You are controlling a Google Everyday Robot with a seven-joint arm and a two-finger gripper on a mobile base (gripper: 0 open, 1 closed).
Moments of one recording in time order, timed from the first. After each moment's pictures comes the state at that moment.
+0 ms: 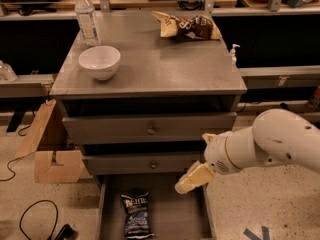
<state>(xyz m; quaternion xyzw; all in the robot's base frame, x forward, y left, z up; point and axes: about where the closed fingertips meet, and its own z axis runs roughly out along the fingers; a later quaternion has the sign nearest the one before) 0.455 -0.101 0.712 -0.47 0.82 0.18 0.28</state>
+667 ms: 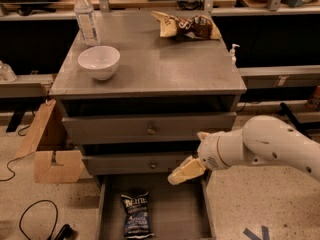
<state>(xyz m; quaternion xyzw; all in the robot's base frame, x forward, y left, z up) 0.493 -0.087 0.680 -0.43 0.82 0.20 0.32</state>
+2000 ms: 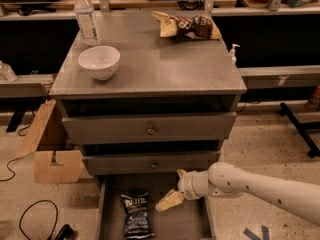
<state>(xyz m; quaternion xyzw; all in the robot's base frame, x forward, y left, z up) 0.514 -0.042 0.421 -0.43 0.81 0.28 0.29</state>
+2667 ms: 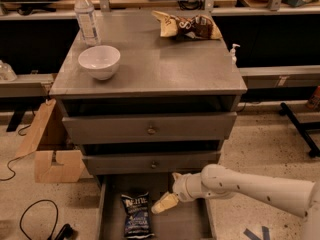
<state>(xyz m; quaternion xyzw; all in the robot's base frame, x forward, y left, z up) 0.514 -0.028 0.398 -0.43 0.81 0.28 0.28</state>
